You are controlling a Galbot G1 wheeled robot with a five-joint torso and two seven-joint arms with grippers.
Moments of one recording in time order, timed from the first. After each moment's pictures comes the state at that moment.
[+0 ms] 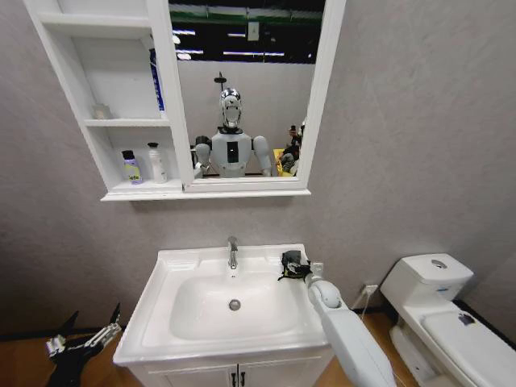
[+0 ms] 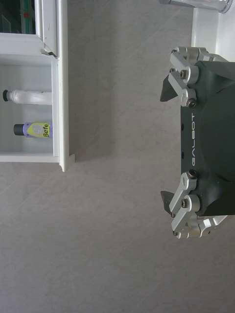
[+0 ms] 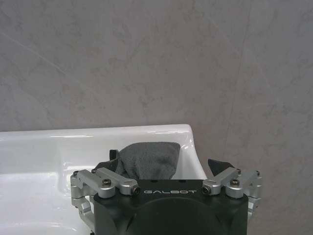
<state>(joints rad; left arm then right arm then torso) 1.79 -1.46 -1.05 -2.25 -0.46 -0.06 0.13 -0.77 1.26 0.32 1.44 0.41 -0.37 0.23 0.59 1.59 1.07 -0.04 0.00</state>
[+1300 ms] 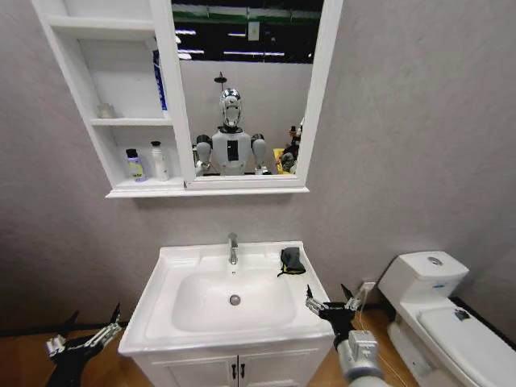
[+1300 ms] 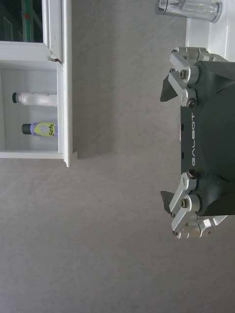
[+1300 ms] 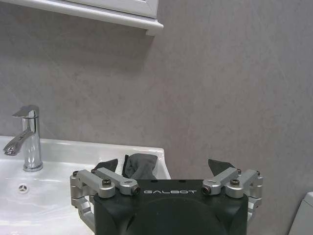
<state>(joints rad) 1.79 -1.46 -1.05 -2.25 -0.46 -0.06 0.13 -1.55 1.37 0.43 2.35 0.03 -0.40 0.29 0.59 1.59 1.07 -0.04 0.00</state>
